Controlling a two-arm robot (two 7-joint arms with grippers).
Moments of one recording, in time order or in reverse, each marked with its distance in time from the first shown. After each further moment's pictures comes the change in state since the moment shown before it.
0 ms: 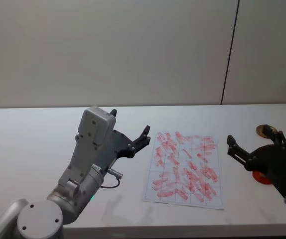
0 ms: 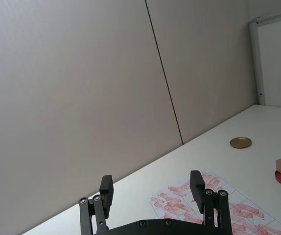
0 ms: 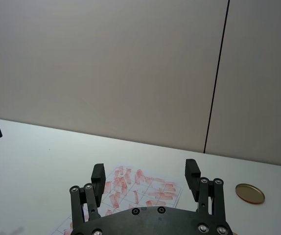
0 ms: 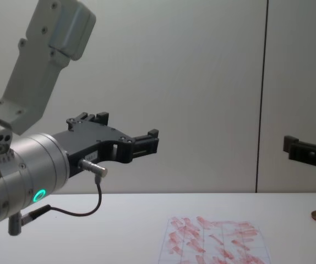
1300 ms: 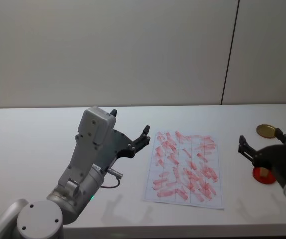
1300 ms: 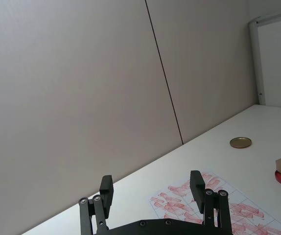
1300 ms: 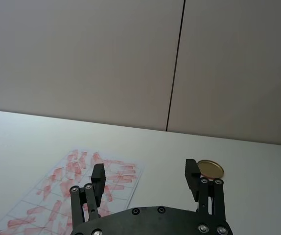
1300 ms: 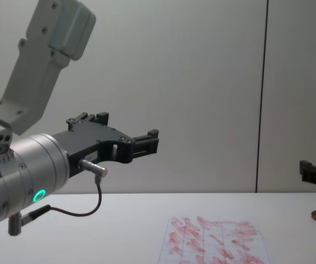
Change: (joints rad) left arm 0.000 0.000 0.000 0.000 0.000 0.000 0.000; right arm 0.096 -0.058 0.009 0.164 -0.080 0.049 -0.095
